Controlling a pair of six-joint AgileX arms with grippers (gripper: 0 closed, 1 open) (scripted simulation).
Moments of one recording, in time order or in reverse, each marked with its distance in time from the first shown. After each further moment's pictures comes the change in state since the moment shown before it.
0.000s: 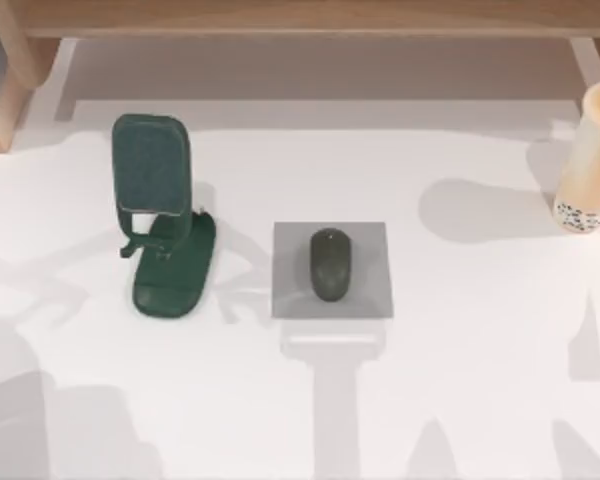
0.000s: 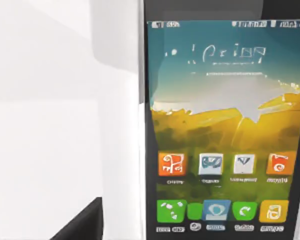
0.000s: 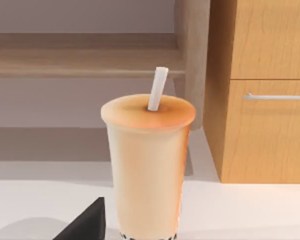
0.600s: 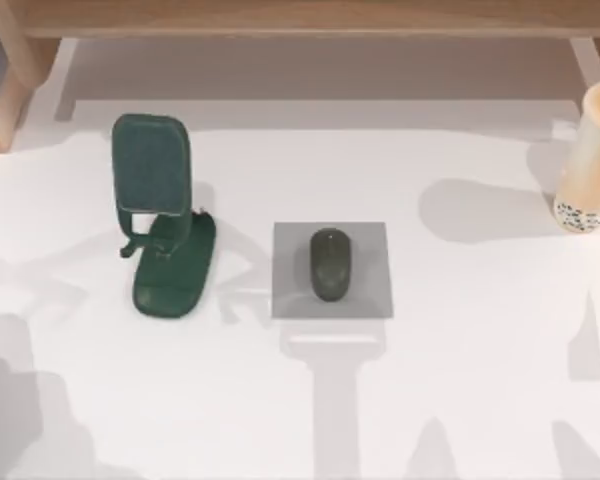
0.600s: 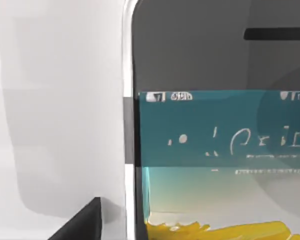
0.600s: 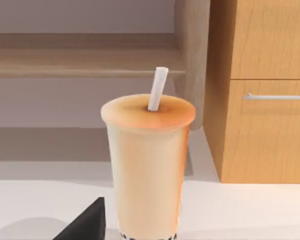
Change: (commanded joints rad) left arm 0.009 0.149 -0.158 0.322 0.000 0.006; right arm 0.000 0.000 0.000 0.000 0.000 0.000
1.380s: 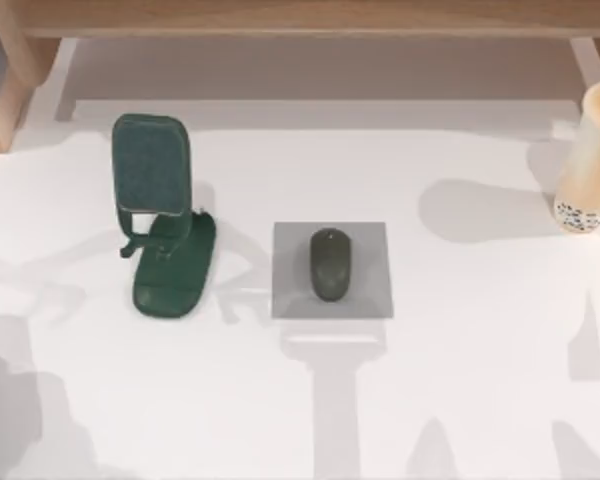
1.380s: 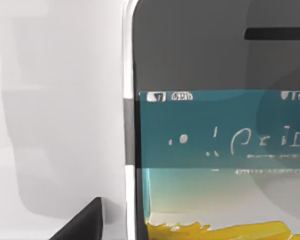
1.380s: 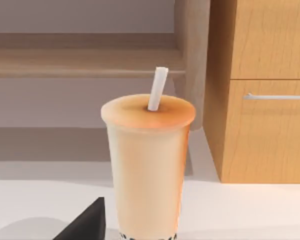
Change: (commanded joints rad) left arm 0.001 0.014 -0.013 0.016 0.000 0.001; right arm 0.000 0.000 0.000 0.000 0.000 0.000
